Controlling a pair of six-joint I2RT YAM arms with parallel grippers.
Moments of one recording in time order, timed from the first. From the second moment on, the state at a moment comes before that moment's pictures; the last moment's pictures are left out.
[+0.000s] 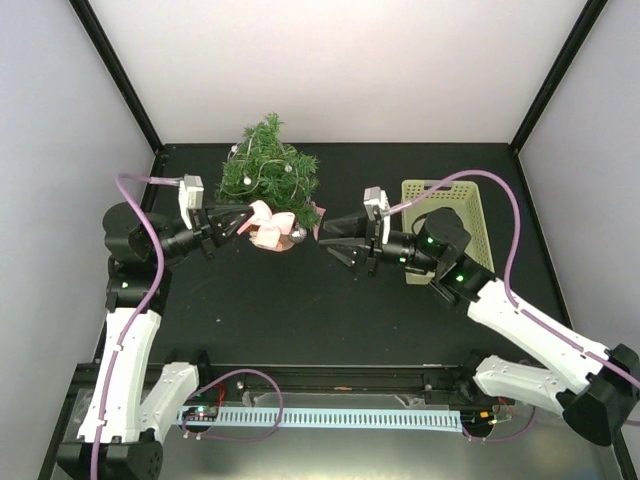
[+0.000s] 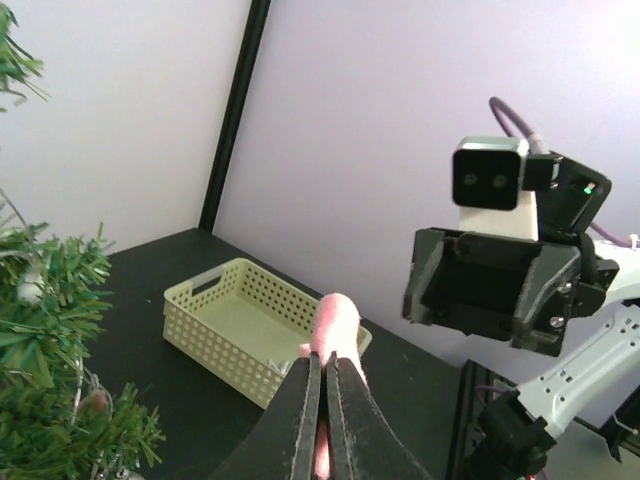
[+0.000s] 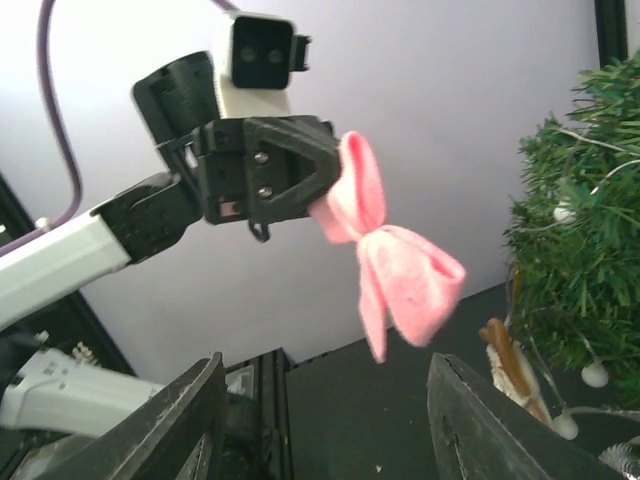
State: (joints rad) left arm -0.01 0.78 0.89 -0.03 1.14 -0.41; right arm 0.77 1.02 0.86 0.26 -0.65 0.39
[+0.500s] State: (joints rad) left arm 0.07 0.78 0.84 0.26 1.24 -0.69; right arm 0.78 1.42 1.12 0.42 -0.77 0.49
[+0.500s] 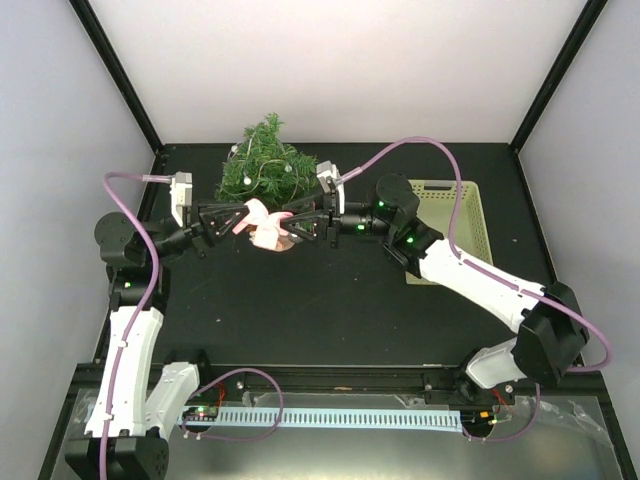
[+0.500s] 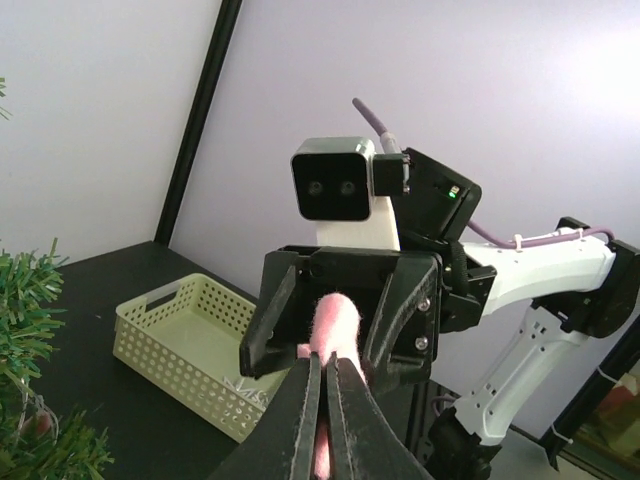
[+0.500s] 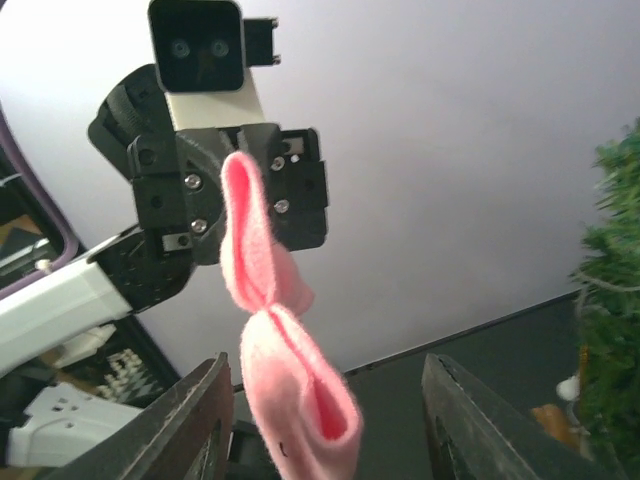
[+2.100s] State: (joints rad) left arm 0.00 0.71 0.92 -0.41 0.48 -0.30; right arm 0.79 1.77 1.68 -0.08 -0.60 0.43
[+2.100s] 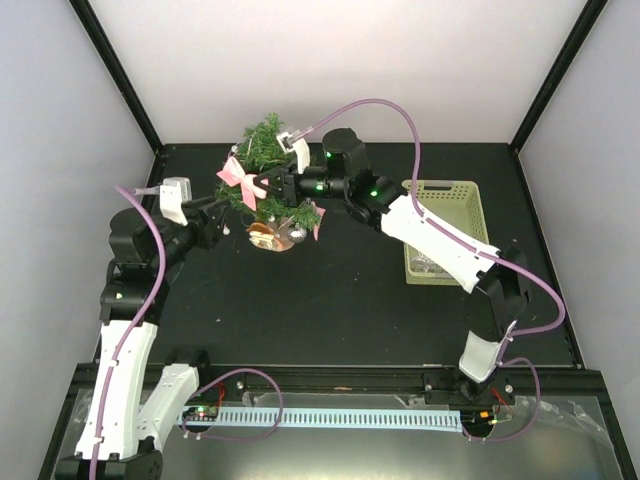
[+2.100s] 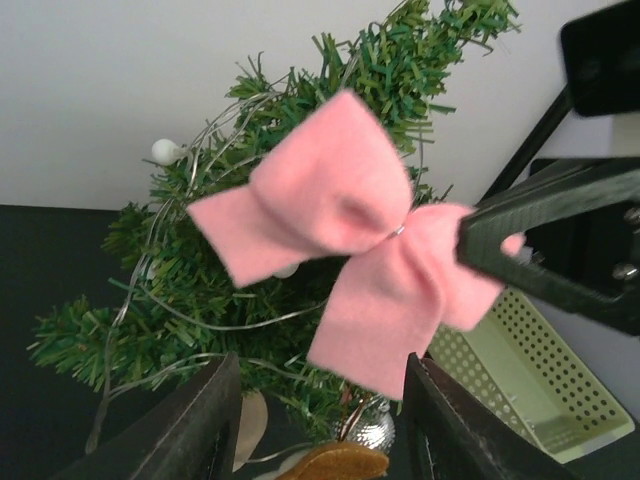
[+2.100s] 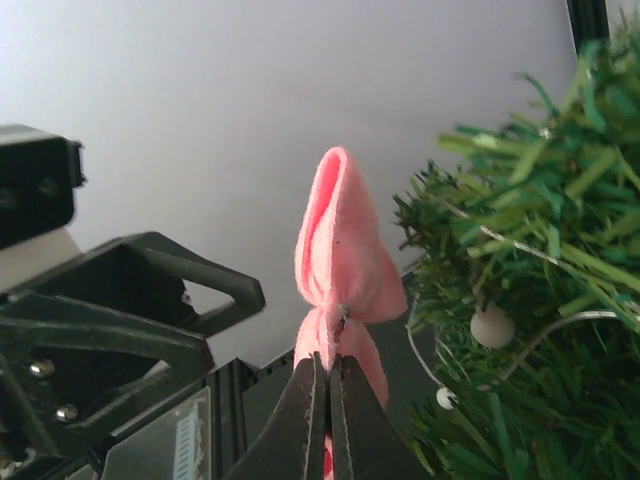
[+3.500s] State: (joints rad) left arm 0.00 0.94 0.82 0.11 0.72 -0.65; right arm 0.79 1.82 1.71 -0.17 -0.51 0.39
